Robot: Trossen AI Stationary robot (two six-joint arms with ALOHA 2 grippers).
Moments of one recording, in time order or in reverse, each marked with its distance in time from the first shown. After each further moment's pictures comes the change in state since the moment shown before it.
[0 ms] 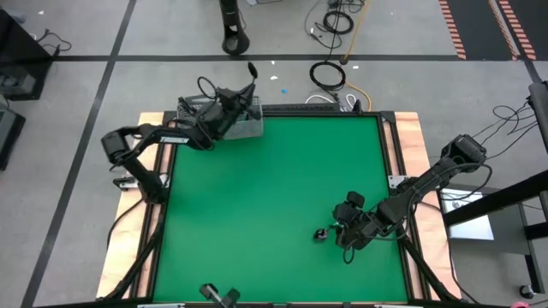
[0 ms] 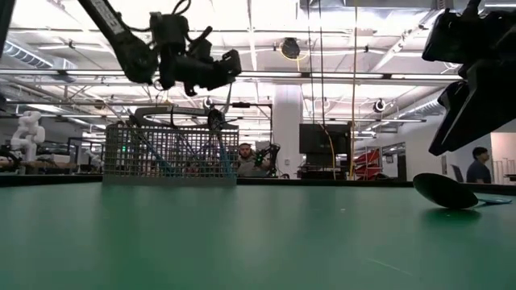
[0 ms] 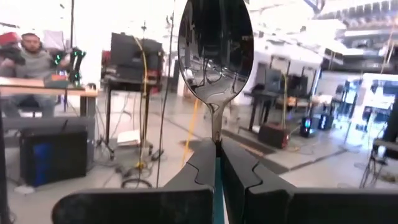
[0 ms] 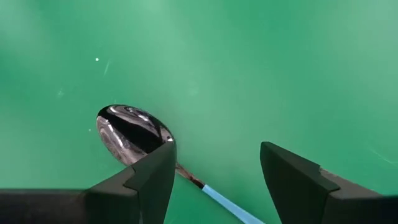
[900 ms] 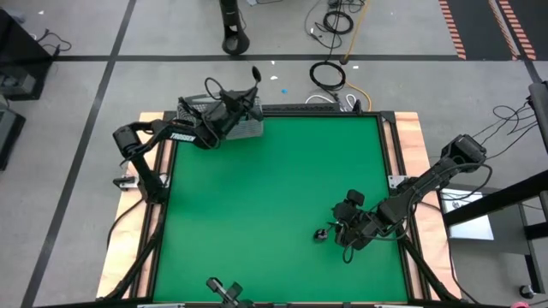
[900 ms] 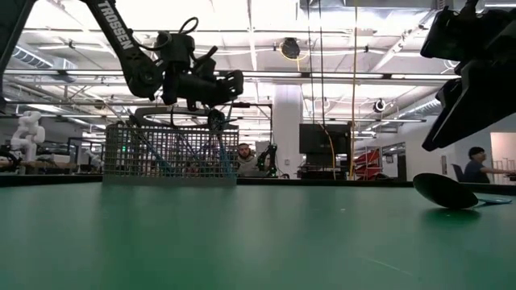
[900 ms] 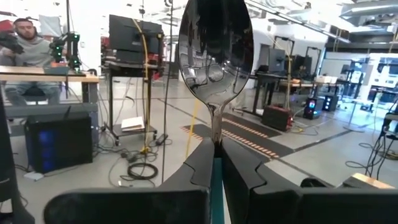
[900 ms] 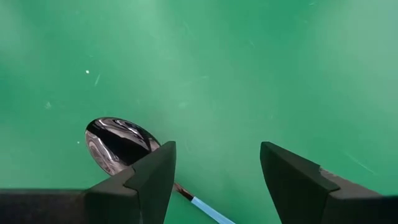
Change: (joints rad) left arm 0.039 0.115 0.000 0.043 0.043 0.001; right arm 0.000 0.000 0.000 -0.001 0.057 -0.006
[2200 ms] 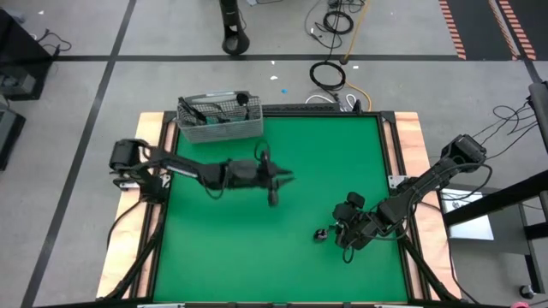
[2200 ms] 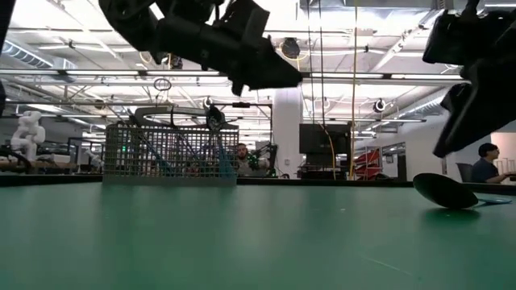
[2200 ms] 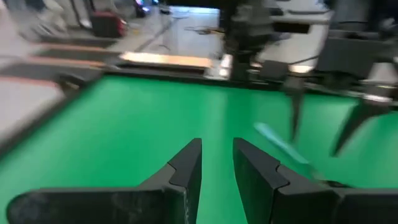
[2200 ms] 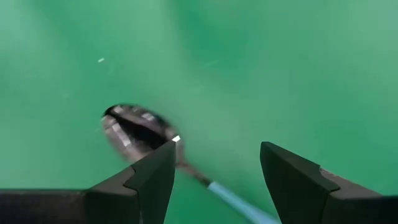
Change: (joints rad) left arm -0.625 -0.044 0.098 -0.536 0.132 0.017; right arm 0.000 0.000 0.000 0.008 -0.086 0.040
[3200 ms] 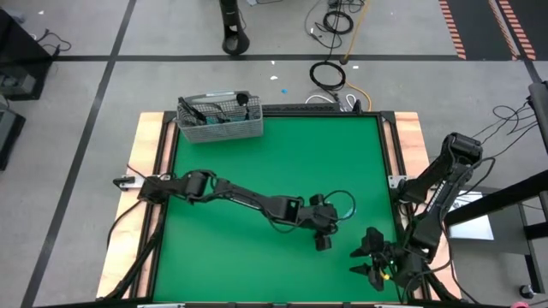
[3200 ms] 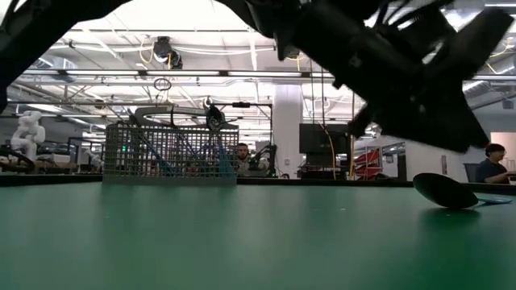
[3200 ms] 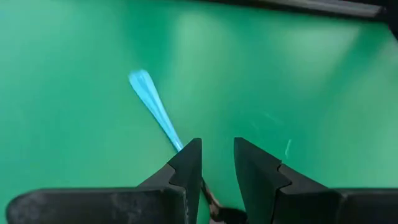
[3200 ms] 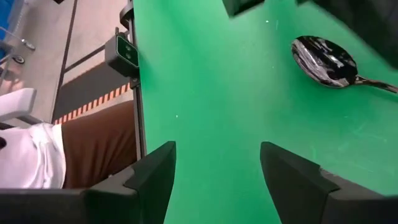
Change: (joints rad) left arm -0.187 0.748 1.081 -0.718 0.041 -0.202; right arm 0.479 0.000 0.082 0.091 0.137 0.421
